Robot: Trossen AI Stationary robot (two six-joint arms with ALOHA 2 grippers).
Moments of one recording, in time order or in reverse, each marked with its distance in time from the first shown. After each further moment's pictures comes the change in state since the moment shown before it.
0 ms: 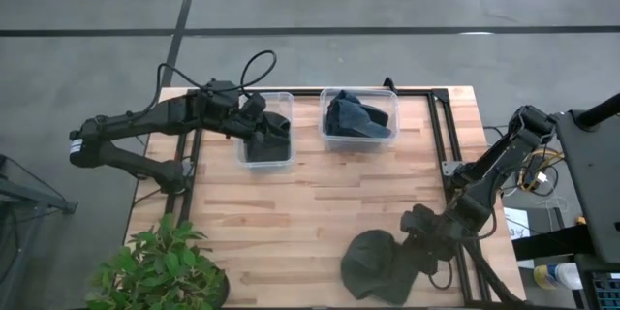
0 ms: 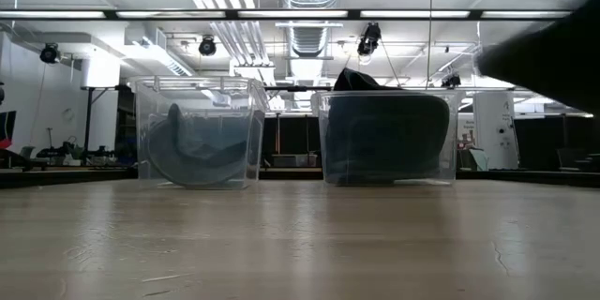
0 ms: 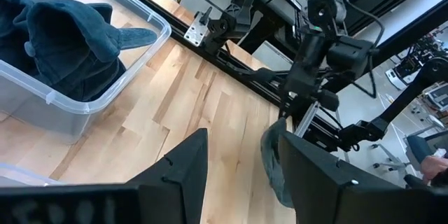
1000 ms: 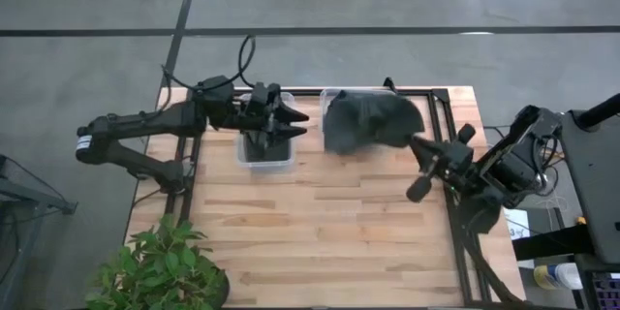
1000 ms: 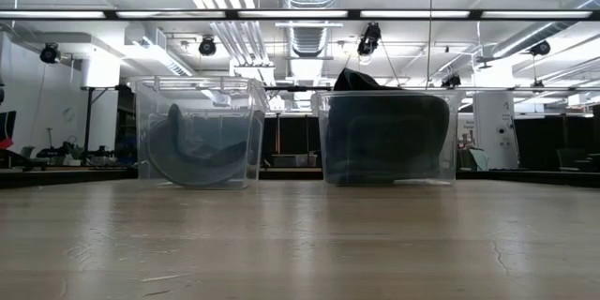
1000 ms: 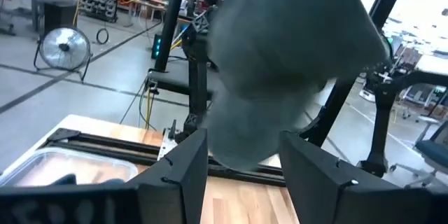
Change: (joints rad) left arm -0.030 0.071 0.000 0.472 0.003 0.262; right arm -0.088 -0.005 0.650 -0.411 1.339 -0.485
